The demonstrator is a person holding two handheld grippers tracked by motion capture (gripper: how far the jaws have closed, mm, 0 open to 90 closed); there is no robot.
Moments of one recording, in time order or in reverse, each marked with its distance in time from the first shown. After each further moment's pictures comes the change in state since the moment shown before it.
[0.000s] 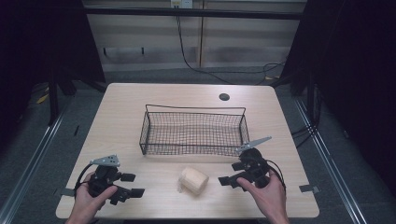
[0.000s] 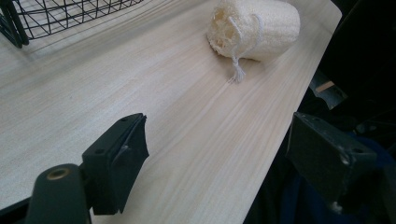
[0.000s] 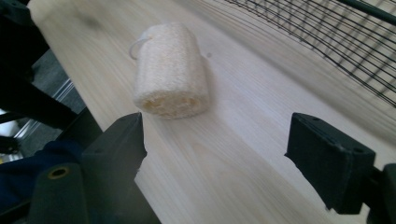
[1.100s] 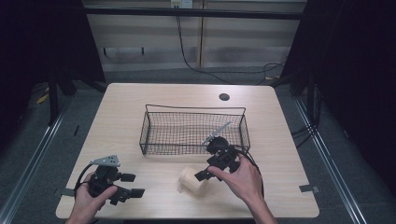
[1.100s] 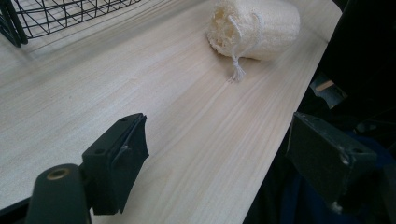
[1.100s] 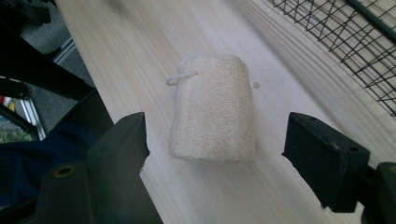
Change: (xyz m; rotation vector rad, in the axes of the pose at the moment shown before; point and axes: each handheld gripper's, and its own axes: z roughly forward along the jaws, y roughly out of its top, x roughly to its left) left arm 0.000 0.000 0.000 0.004 -0.001 0.001; right arm 0.030 0.067 0.045 0.207 0.063 -0.132
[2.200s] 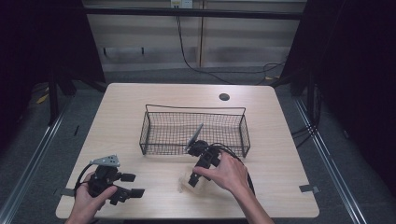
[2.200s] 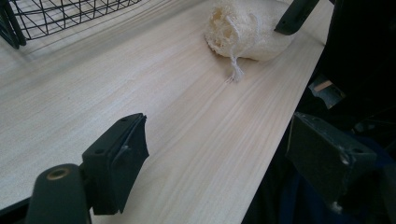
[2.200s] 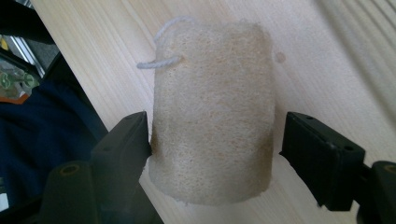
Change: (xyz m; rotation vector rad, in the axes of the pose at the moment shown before) left arm 0.000 0.000 -0.001 -0.003 -0.003 0.003; right arm -0.009 0.031 0.058 0.338 0.030 0.008
